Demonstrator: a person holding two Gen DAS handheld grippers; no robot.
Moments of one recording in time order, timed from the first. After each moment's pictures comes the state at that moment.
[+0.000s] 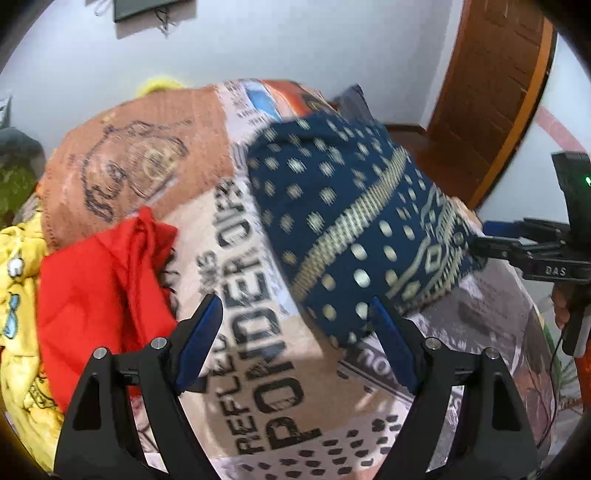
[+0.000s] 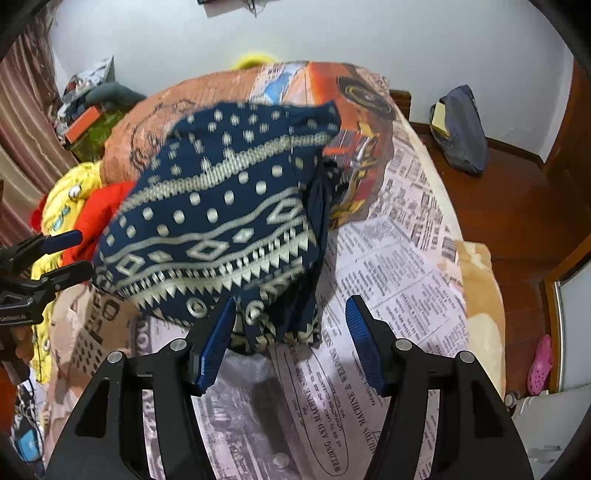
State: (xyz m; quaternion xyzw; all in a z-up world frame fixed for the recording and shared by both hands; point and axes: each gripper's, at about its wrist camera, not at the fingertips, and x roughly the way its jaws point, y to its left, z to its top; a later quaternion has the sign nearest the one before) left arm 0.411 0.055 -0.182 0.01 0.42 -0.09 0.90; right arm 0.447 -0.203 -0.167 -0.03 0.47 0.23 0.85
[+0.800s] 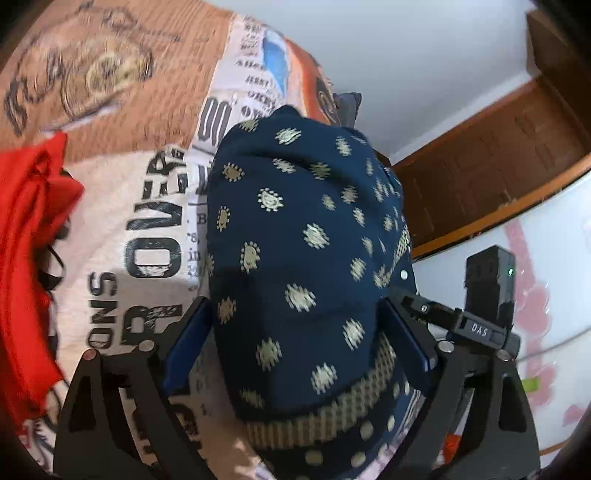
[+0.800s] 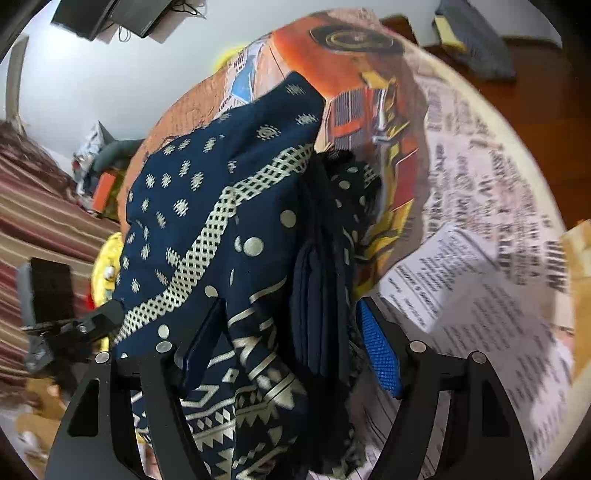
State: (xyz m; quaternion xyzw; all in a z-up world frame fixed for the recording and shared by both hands) left arm 0.534 0.076 -0.239 -0.27 0.49 -0.18 0.81; right arm 0.556 -0.197 -0.233 0.18 0.55 0.28 0.76
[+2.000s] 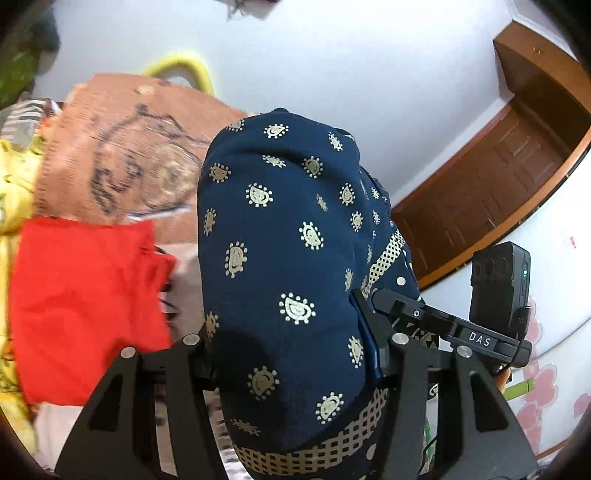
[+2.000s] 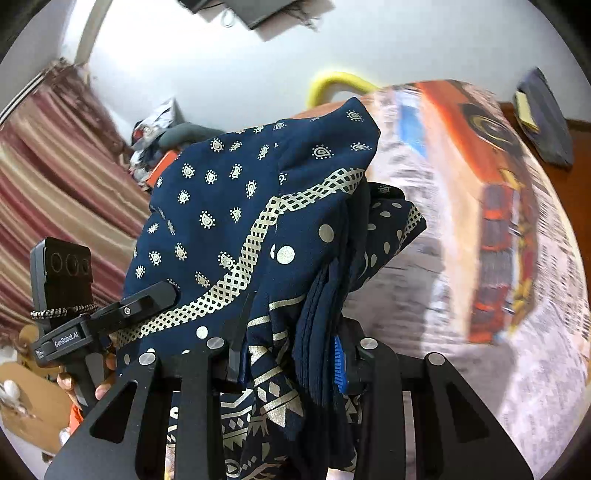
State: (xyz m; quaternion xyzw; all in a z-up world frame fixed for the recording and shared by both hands) left arm 0.442 0.184 -0.103 -0.25 0.39 -0.15 0.87; right arm 0.507 -0.055 -0.110 0.11 0.47 0.38 0.79
